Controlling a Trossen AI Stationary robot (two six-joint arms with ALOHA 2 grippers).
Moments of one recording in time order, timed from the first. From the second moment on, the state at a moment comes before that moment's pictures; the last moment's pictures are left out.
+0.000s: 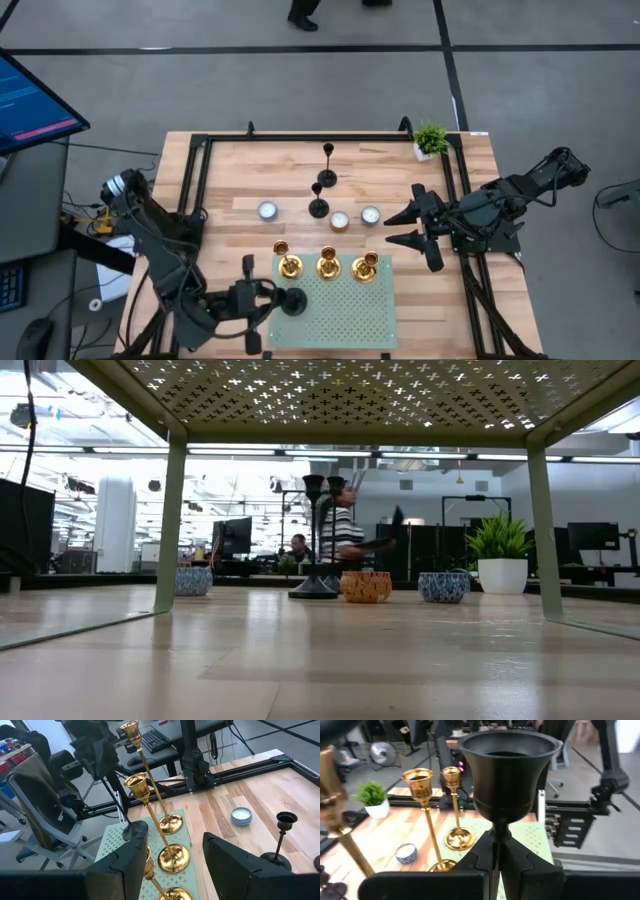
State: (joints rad) left arm -0.93 1.34 1.36 -0.22 -1.02 -0.26; right arm 0.51 1.00 1.12 -0.46 0.39 0.45
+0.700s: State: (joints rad) left arm -0.84 1.31 1.36 -0.32 -0.83 -0.36; right arm 0.51 1.00 1.12 -0.46 0.39 0.45
